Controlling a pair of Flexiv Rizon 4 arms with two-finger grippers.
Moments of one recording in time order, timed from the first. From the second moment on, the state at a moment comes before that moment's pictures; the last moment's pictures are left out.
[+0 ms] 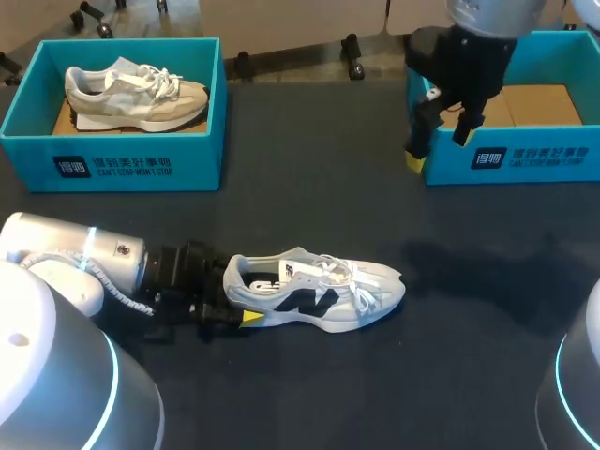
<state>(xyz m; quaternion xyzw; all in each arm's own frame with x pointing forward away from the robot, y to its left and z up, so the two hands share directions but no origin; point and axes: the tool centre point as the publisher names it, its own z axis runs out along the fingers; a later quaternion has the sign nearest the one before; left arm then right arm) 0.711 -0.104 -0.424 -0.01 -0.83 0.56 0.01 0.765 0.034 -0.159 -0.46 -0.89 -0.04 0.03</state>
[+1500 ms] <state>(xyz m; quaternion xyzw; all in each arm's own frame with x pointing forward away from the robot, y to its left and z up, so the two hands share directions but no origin) 0.711 -0.104 -0.424 -0.01 -0.83 0.56 0.01 0.727 0.137 -0.201 -0.71 -0.70 -0.06 -0.03</state>
